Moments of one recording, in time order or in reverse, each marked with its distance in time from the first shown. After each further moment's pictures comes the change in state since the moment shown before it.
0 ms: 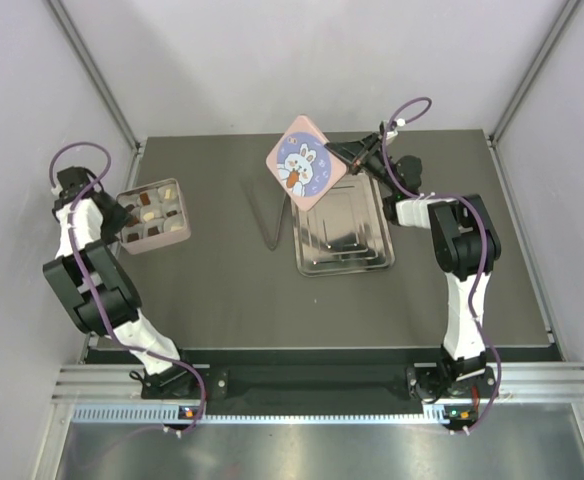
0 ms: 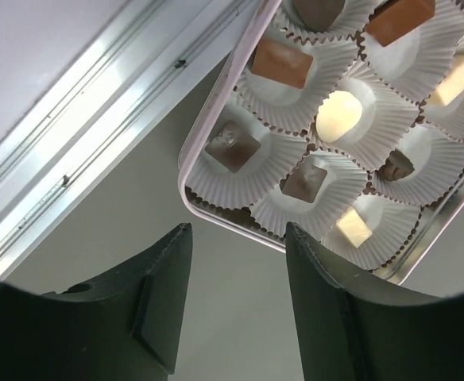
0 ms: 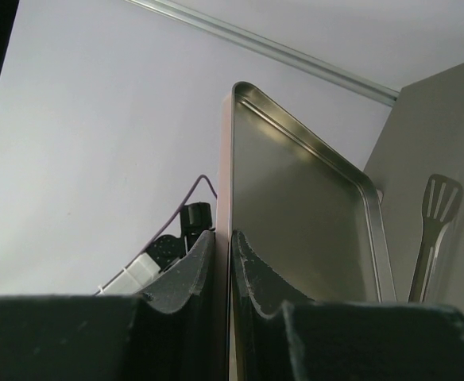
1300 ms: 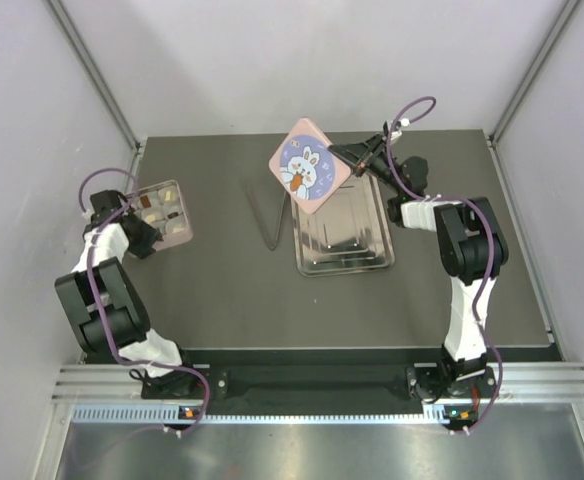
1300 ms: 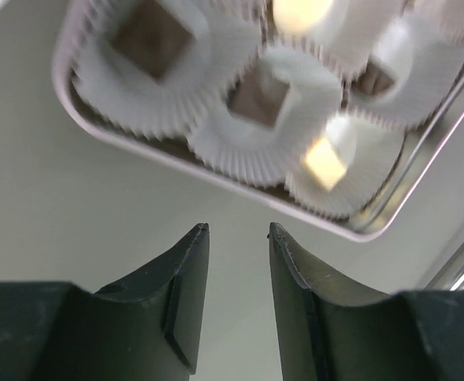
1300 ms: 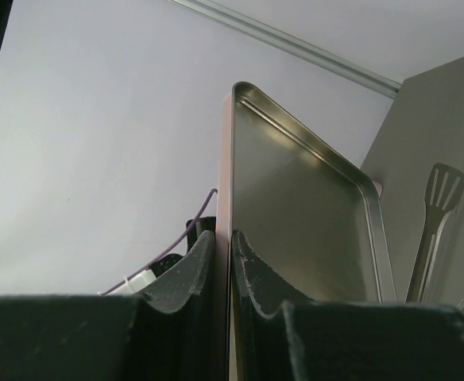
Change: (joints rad) left arm -0.088 -0.146 -0.327 0.191 0.089 -0.187; right arm -0.015 -0.060 -0.057 0.001 -0.042 -0.019
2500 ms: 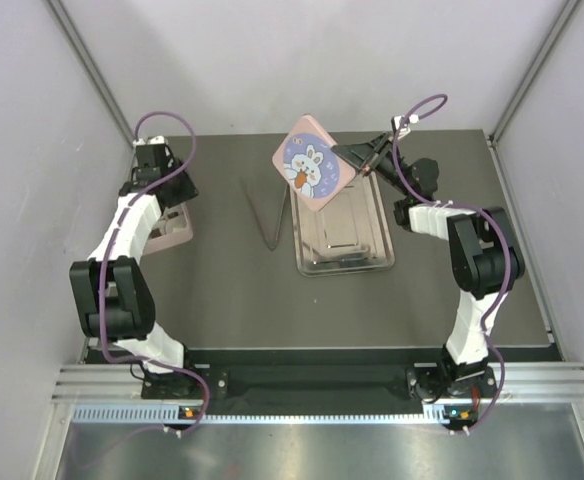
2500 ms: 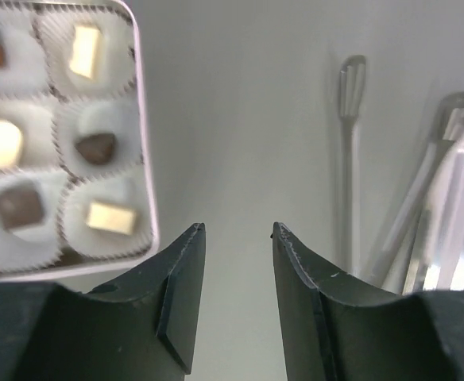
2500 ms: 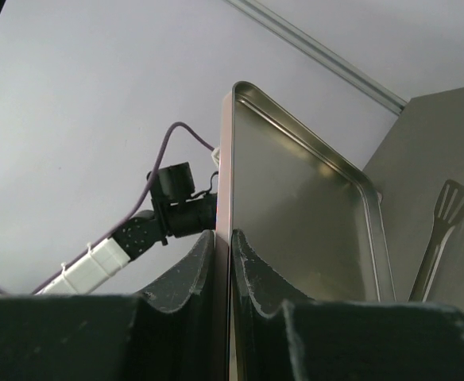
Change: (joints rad) left arm -0.364 0.027 0.252 0.034 -0.054 0.202; right arm 0.001 -0.151 -0.098 0.000 -0.018 -0.115
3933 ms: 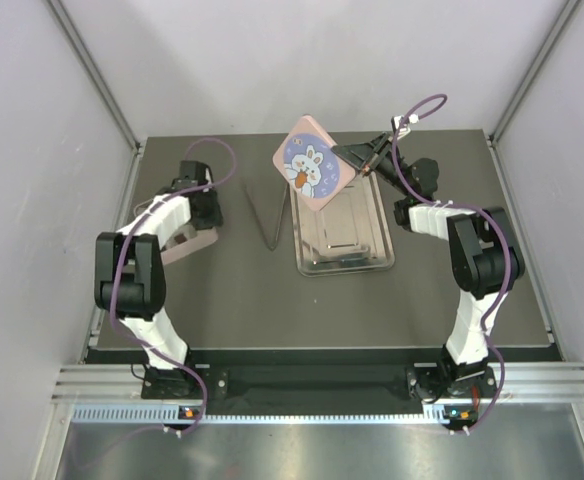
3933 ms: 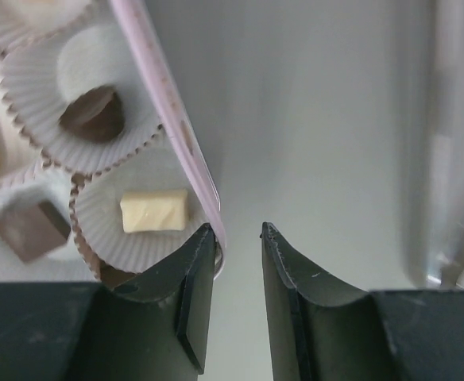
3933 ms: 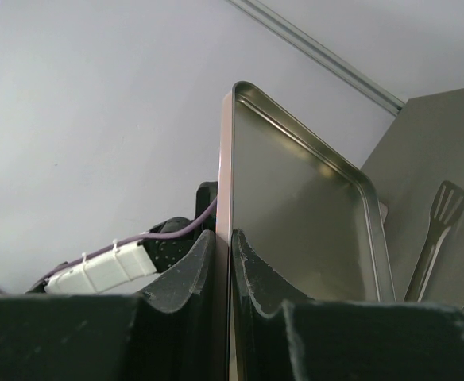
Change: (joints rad) left arm -0.116 0.163 -0.059 -0.048 -0.064 0.104; right arm 0.000 0.000 0.001 0.000 -0.006 -0.017
